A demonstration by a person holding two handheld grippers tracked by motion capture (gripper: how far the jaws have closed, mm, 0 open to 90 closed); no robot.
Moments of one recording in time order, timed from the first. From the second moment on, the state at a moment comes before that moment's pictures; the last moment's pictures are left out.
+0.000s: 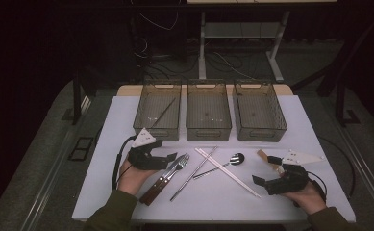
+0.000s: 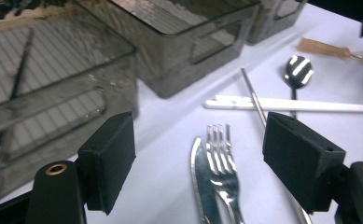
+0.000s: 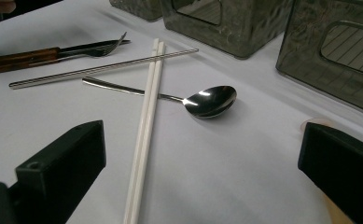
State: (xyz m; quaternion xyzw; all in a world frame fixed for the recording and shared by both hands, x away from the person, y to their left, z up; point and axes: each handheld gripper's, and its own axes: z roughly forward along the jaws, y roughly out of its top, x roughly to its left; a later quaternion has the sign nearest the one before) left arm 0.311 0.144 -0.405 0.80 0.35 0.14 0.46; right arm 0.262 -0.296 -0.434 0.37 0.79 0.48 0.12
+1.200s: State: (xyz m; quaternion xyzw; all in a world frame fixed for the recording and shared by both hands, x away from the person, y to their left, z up) left arm 0.275 0.093 -0.443 0.86 0.31 0.05 0.41; right arm 0.261 -0.295 -0.434 0.37 0.79 0.48 0.12
